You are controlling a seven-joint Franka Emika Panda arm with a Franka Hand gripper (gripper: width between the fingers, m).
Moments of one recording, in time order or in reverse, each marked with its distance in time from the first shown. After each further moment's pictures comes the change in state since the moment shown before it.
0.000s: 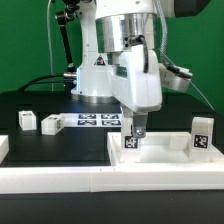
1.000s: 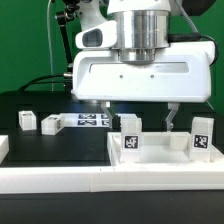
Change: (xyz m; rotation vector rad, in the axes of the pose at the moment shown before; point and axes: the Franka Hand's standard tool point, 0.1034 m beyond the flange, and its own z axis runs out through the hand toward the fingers) arm -0.009 -0.005 -0.004 -0.057 0.016 -1.030
